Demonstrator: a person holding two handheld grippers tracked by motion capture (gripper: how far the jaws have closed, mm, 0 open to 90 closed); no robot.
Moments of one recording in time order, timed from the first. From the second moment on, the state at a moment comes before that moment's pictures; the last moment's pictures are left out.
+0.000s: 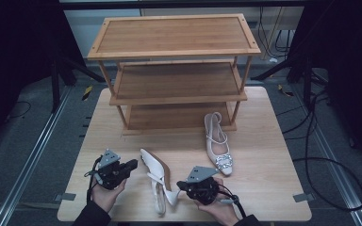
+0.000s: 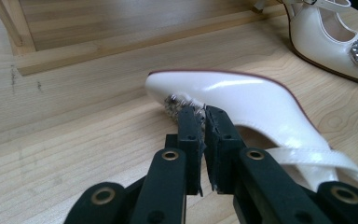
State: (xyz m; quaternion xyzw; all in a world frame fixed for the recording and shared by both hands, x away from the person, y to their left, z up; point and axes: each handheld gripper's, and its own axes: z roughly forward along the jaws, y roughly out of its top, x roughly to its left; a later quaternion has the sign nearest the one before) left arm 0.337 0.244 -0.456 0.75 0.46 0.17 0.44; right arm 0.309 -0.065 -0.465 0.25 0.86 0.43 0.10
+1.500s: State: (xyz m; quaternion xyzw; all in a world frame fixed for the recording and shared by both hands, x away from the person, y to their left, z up) left arm 0.374 0.147 -0.451 0.79 0.37 0.12 0.47; right arm 0.315 -0.089 -0.489 0.31 0.85 0.40 0.12
